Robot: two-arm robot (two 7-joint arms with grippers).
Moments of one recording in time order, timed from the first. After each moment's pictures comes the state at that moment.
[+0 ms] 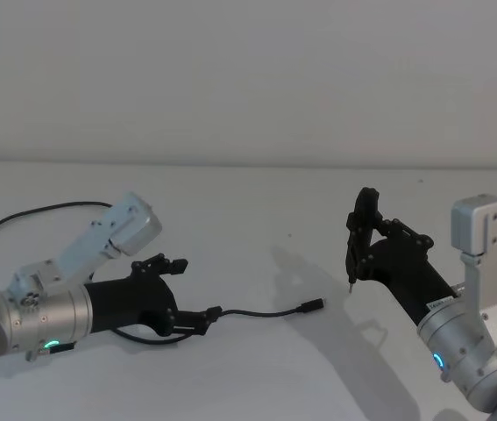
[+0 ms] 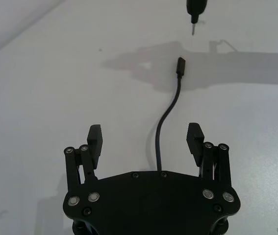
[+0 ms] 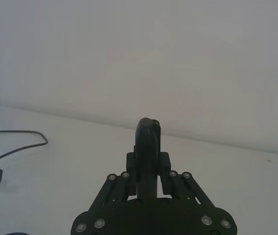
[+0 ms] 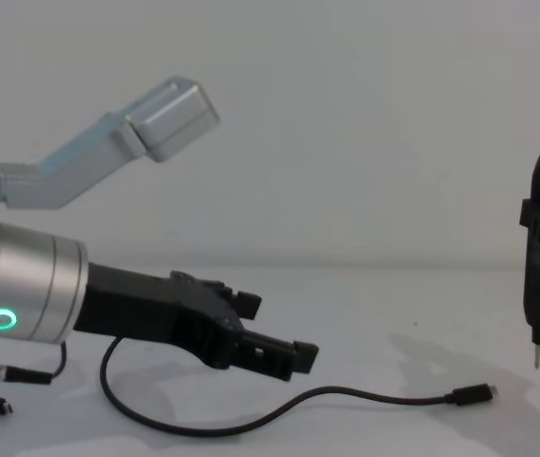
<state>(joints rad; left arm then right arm) -0.47 0.53 0.61 -1.56 -0.36 0.32 -0.63 -0.01 0.34 -0.23 -1.77 0.29 0.03 0.07</state>
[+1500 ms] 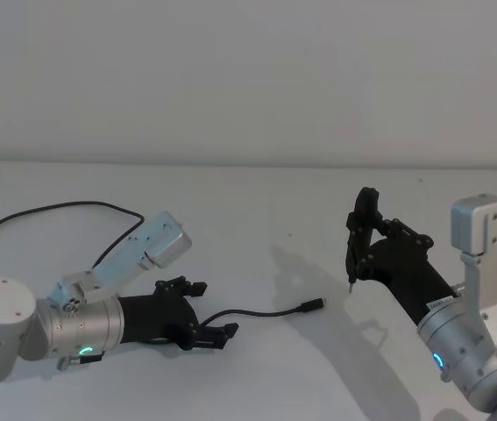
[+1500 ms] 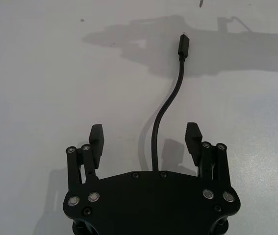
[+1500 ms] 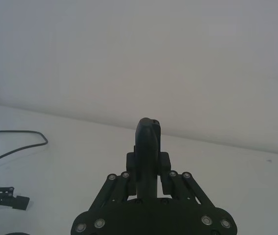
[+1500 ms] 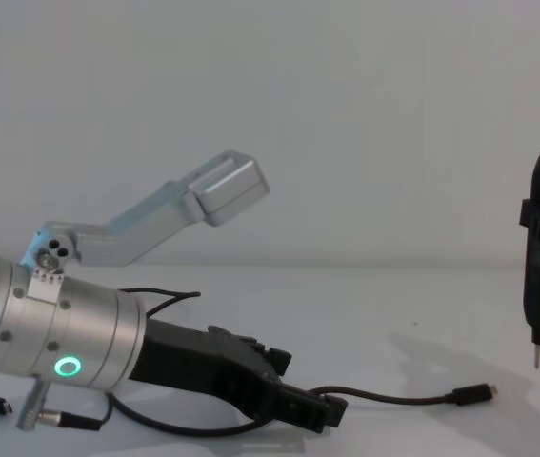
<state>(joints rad) -0.54 0.45 0.70 -1.41 -0.36 0.34 -0.63 -0.01 0.34 -0.23 -1.77 0.29 0.03 0.07</state>
